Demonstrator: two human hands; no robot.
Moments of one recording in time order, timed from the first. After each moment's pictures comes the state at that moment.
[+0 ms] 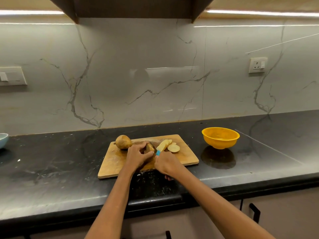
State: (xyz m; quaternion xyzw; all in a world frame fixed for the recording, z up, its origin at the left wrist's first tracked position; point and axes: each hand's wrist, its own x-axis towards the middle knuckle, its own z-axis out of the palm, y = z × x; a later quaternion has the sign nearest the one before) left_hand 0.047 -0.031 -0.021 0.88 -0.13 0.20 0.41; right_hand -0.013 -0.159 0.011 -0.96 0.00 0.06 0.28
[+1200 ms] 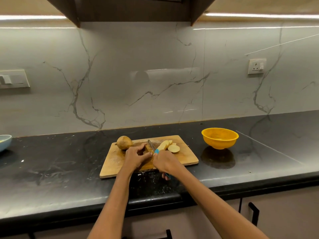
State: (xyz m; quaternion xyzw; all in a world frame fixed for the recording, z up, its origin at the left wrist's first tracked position) left_hand 0.048 -0.020 -0.026 0.87 -0.14 0.19 0.43; right_hand -0.022 -0.156 0.016 -0.94 -0.02 0.04 0.34
